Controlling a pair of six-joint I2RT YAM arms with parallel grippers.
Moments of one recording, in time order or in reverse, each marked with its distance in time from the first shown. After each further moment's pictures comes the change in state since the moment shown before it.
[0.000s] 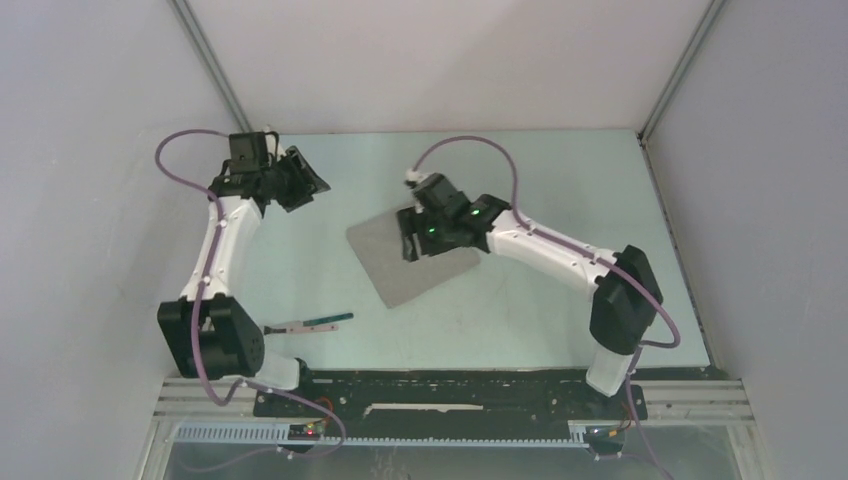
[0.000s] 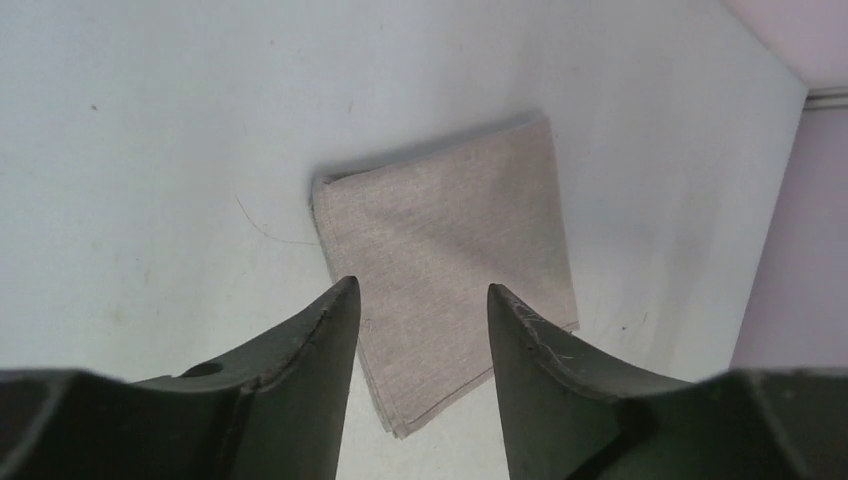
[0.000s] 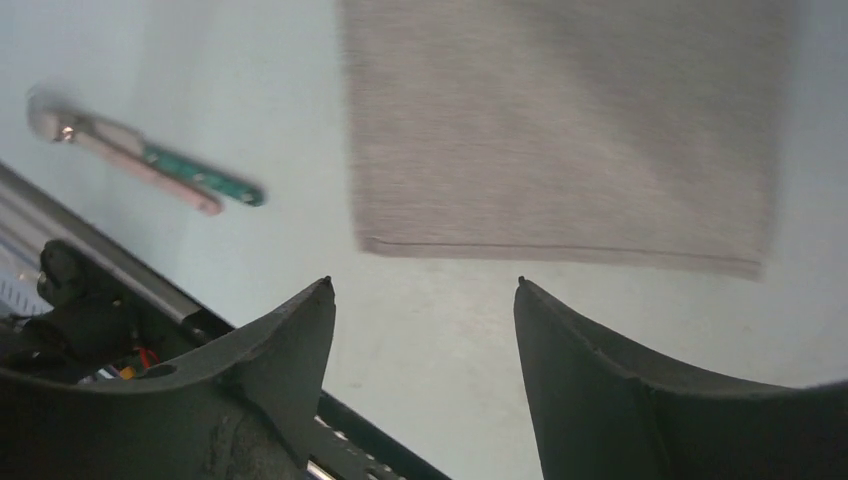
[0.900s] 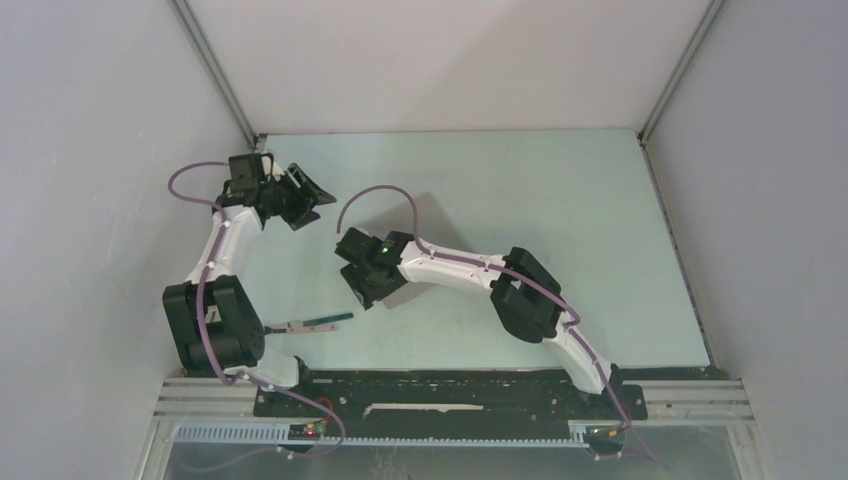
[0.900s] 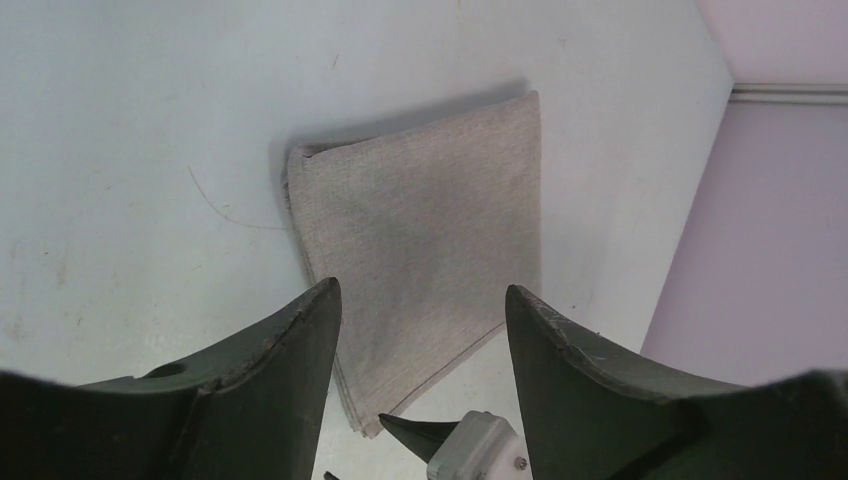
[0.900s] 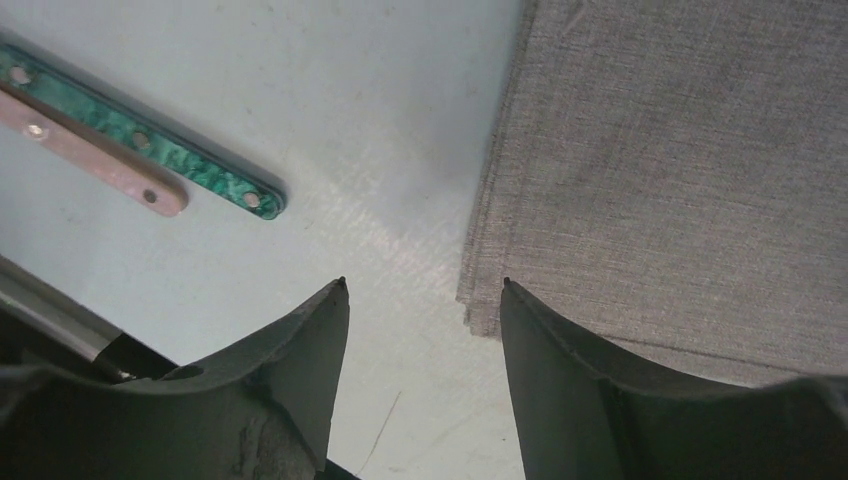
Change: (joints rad) left arm 0.088 0.014 -0.183 0.160 0.185 -0.089; right arm 0.288 0.518 0.447 -0.172 0.083 -0.051
